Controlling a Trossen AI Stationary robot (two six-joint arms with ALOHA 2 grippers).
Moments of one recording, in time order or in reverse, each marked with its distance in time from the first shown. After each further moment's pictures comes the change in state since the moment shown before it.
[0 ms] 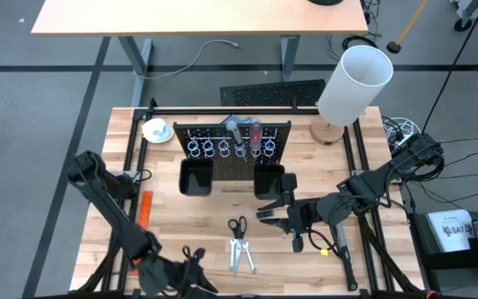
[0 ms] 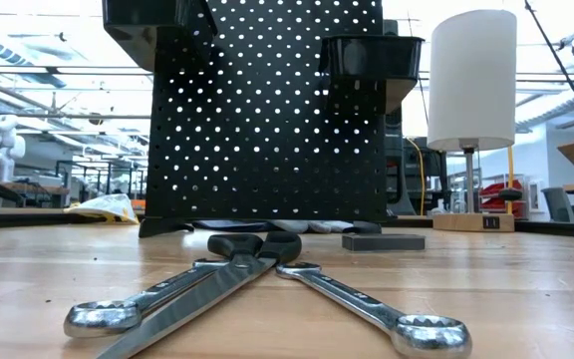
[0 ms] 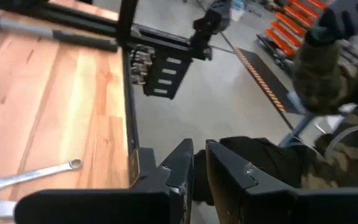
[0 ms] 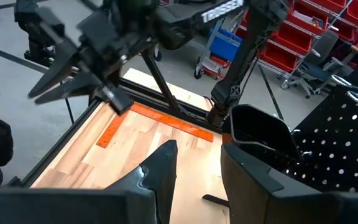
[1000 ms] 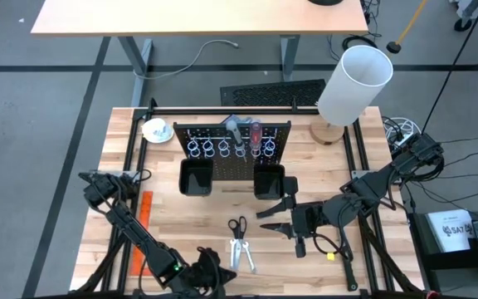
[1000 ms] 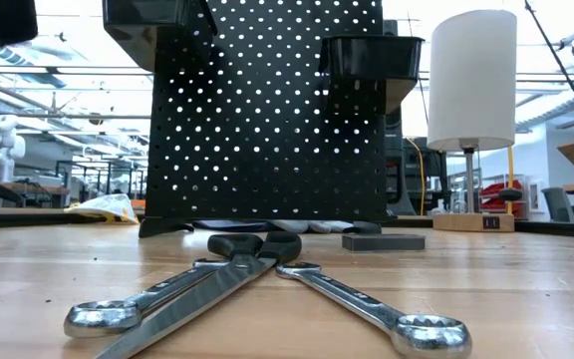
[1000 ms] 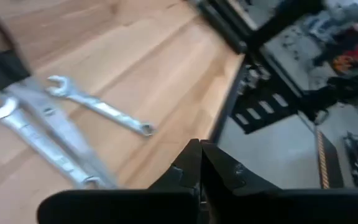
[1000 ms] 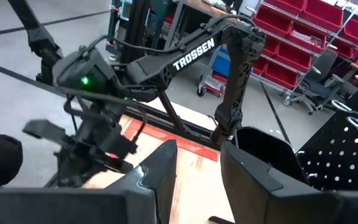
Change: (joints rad) left arm 0.062 0.292 0.155 -0.206 -0.283 -0.713; right arm 0.027 0.000 0.000 0.088 0.001 -0.025
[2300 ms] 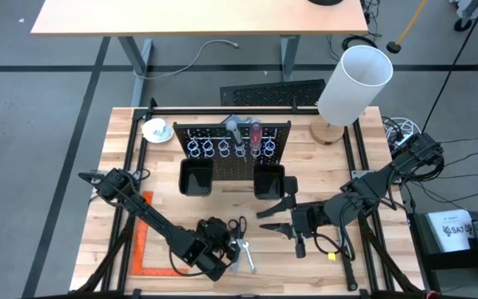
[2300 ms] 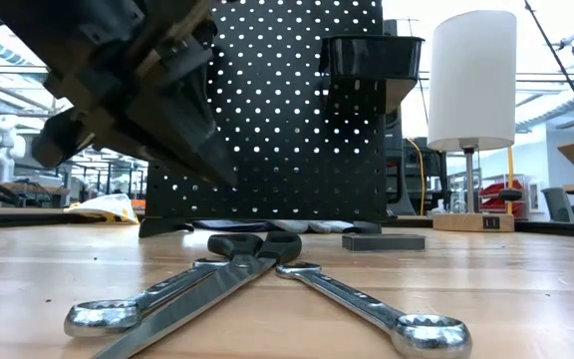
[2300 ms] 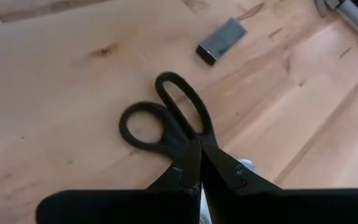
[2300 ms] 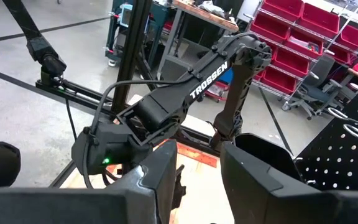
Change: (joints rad) left arm 0.198 0.027 -0.001 -0.449 -0.022 -0.206; right arm 0.000 0.000 0.000 0.027 -0.001 -0.014
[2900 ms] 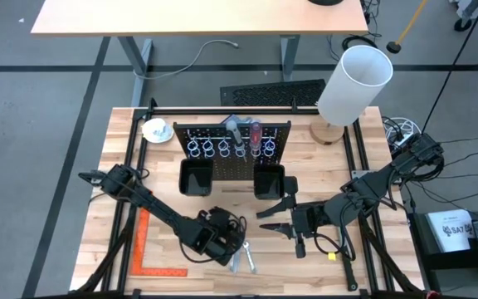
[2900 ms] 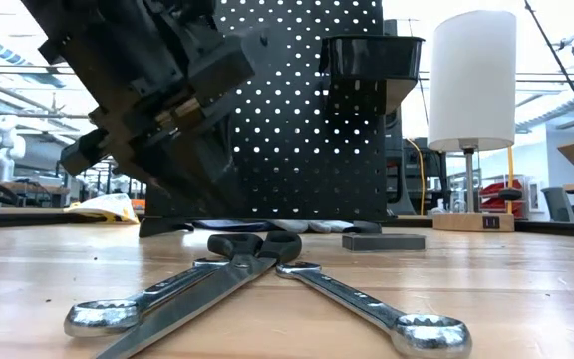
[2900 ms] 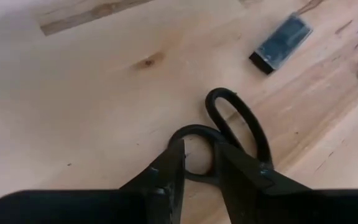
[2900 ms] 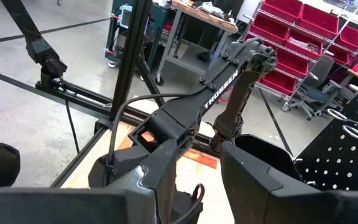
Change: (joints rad) left arm 0.099 0.000 0.000 -0.097 0.113 0.021; right arm 0.000 0.000 0.000 0.005 0.000 -0.003
